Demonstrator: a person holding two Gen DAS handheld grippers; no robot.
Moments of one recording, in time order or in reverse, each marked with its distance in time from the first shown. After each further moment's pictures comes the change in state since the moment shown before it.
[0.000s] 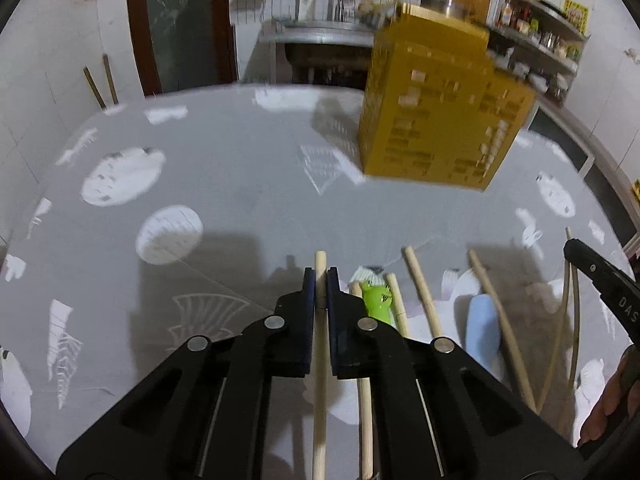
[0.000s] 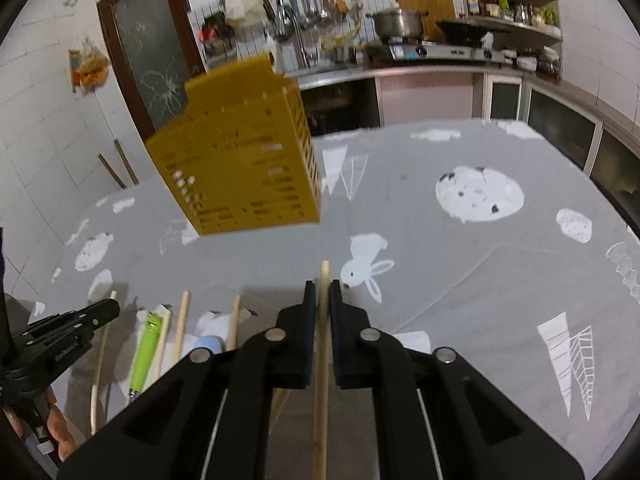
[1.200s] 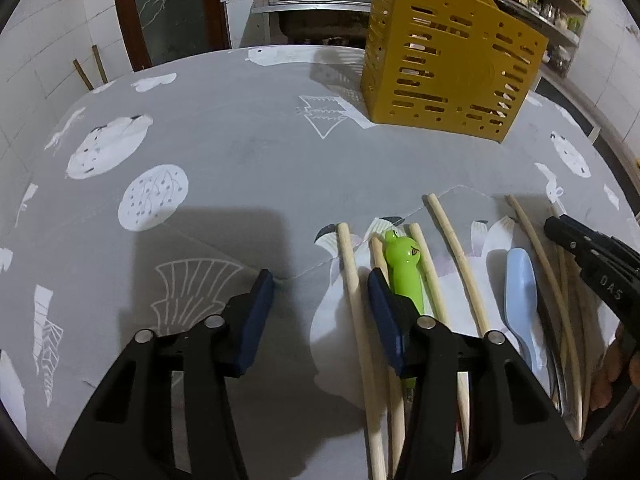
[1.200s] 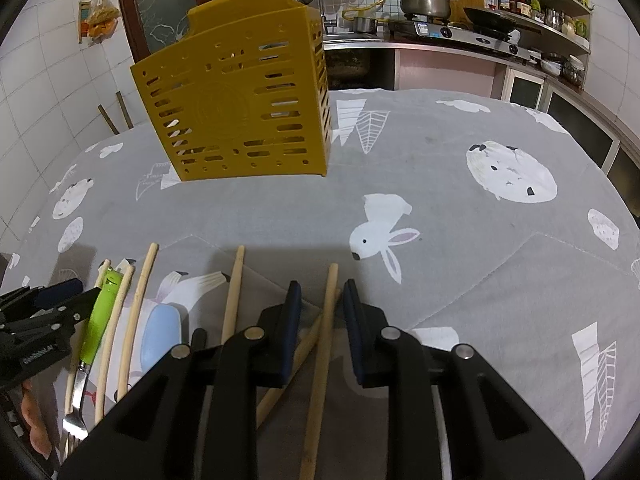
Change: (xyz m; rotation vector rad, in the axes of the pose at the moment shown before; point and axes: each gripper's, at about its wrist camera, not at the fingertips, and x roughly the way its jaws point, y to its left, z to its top) left arm 0.039 0.002 -0.016 0.049 0.131 0.013; right arm 0.051 0.006 -0.018 -0.114 0.133 -0.022
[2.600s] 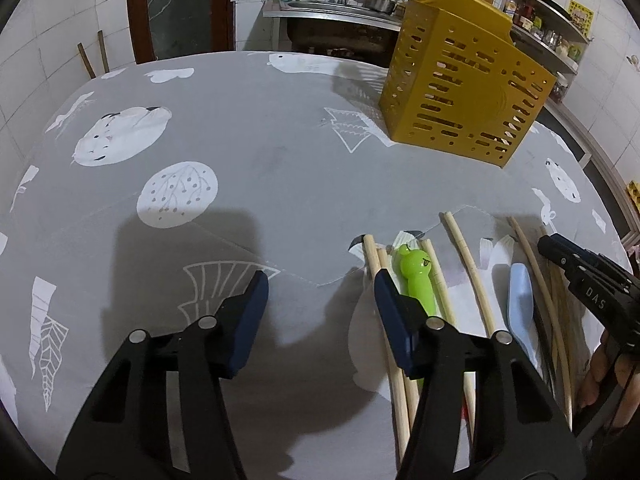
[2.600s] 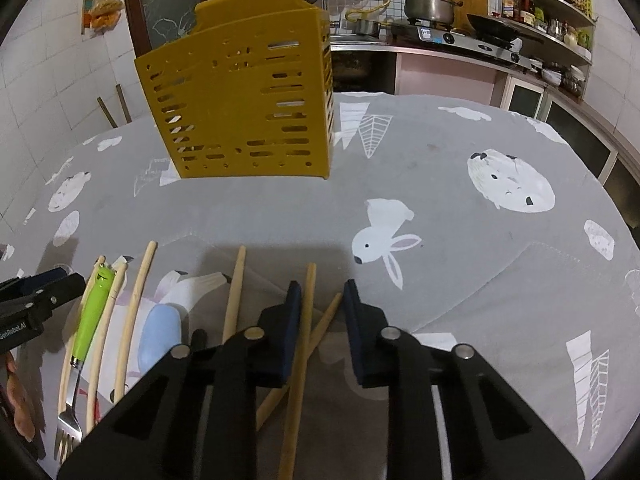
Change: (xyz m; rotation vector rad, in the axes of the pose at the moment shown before) left arm -0.008 0.028 -0.003 -0.071 -0.040 -0.060; right arm 0.001 0.008 0.002 -0.030 -0.006 -0.023
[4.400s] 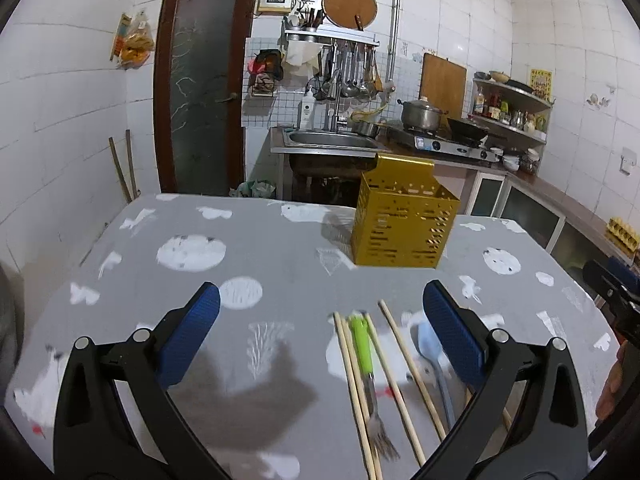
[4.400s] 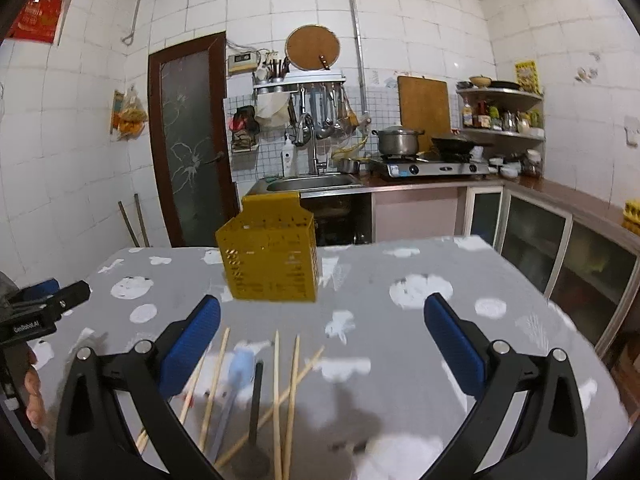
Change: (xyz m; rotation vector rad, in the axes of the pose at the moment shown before) left arm -0.169 -0.015 -0.023 0.038 -0.445 0.016; right arm -0.199 -0.011 -0.024 0.007 -0.485 -0.030
